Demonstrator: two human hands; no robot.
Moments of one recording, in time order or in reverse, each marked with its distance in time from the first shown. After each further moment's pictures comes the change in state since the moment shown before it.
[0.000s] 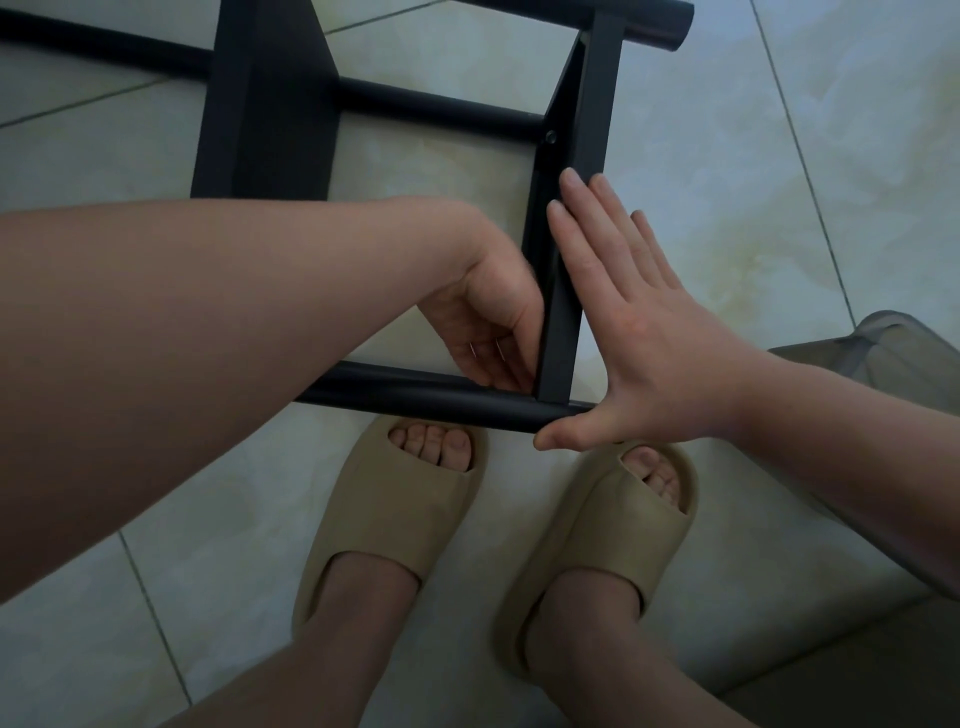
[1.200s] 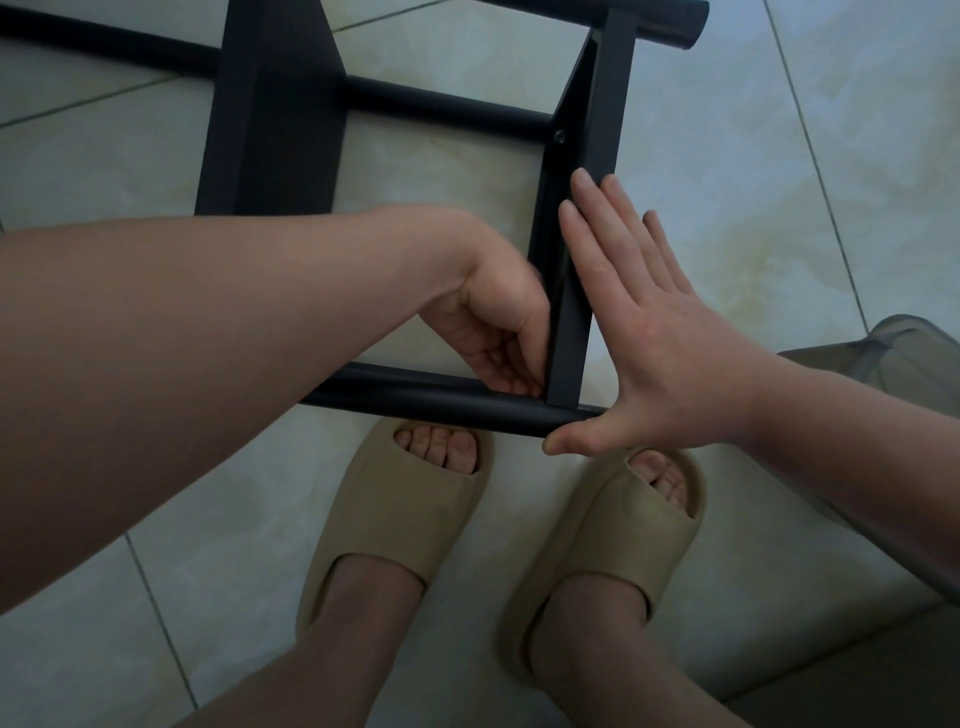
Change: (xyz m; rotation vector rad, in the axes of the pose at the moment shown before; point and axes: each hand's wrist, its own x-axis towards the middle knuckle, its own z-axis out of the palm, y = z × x) left_hand 0.000 -0.006 0.005 -0.100 0.051 0.086; right_hand 0.001 0.001 0.001 0.009 0.004 -0.007
